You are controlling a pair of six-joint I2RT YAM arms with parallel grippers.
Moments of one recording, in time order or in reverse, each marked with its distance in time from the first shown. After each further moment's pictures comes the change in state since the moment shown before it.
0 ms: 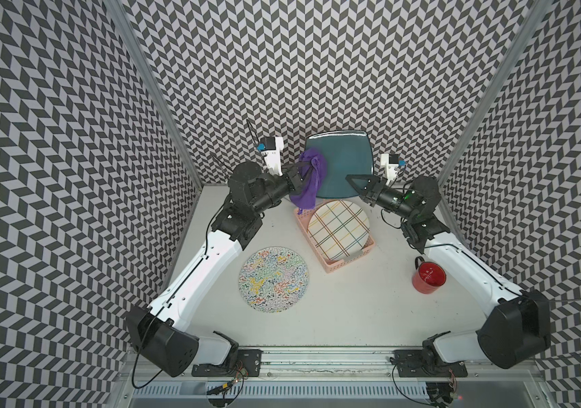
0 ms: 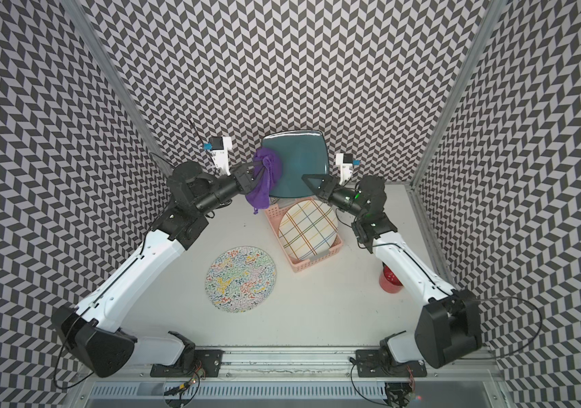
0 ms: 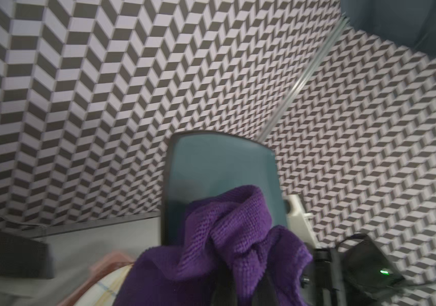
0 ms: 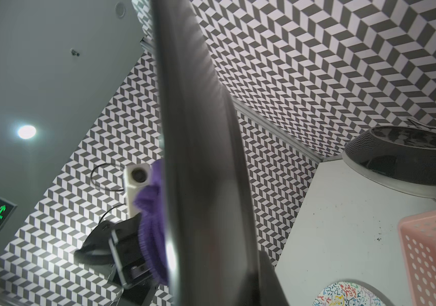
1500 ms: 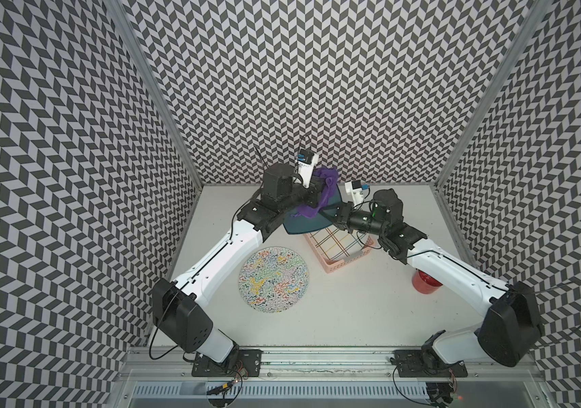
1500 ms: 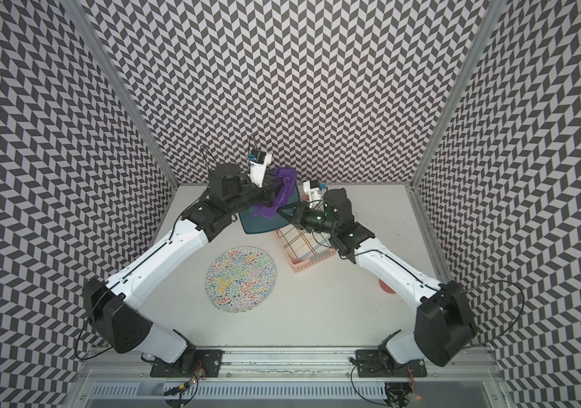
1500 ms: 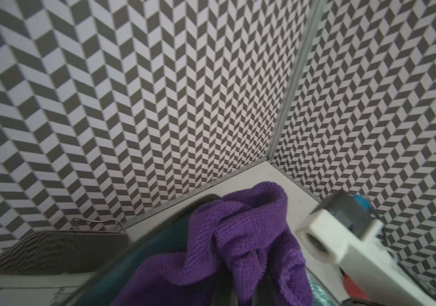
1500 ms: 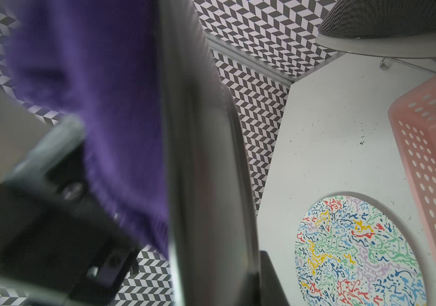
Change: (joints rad) left arm -0.106 0.132 0.046 -0.126 -0.066 0.420; right arm 0.217 0.039 -0.032 -0.262 0.084 -0.018
